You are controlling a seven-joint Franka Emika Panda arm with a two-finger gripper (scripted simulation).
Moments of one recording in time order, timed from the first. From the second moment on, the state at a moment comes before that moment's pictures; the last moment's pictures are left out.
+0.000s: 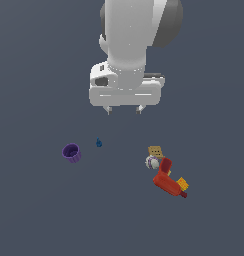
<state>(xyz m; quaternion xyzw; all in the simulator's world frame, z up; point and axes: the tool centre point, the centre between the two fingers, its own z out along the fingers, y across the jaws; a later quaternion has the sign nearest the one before) -0.005 0.008 0.308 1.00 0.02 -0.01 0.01</state>
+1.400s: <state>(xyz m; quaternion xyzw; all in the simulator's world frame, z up) -0.005 -0.014 0.277 1.00 0.05 -0.02 0.00</state>
